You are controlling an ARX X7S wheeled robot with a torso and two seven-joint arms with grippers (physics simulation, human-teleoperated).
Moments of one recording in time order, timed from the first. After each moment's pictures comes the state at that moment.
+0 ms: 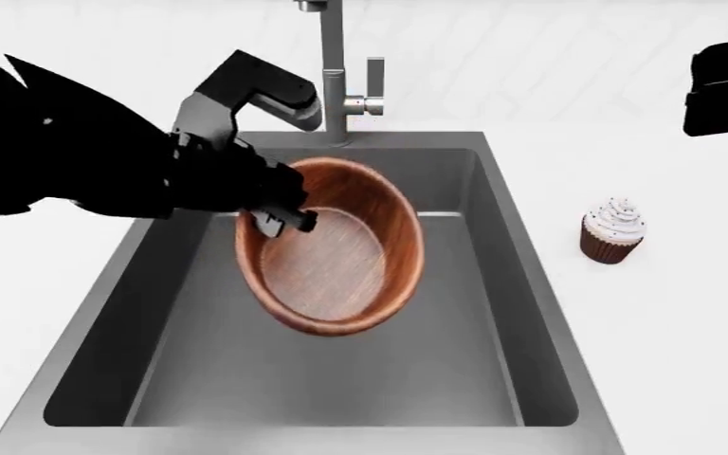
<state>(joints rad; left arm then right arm) -1.69 -0.55 1.21 -0.28 -1.51 -1.09 -0.11 1.44 0.96 -0.38 -0.07 1.28 1.27 0.45</state>
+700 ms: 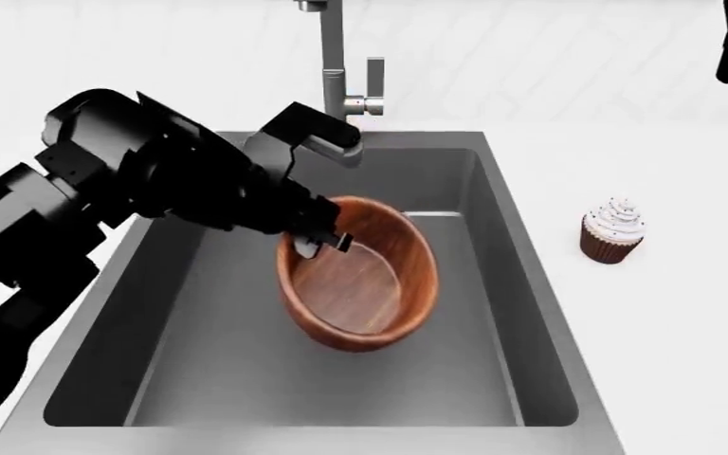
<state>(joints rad) -1.64 -0.29 1.35 -0.66 -1.33 -1.03 0.13 1.57 0.96 -0.39 -0.09 1.32 1.30 0.45</state>
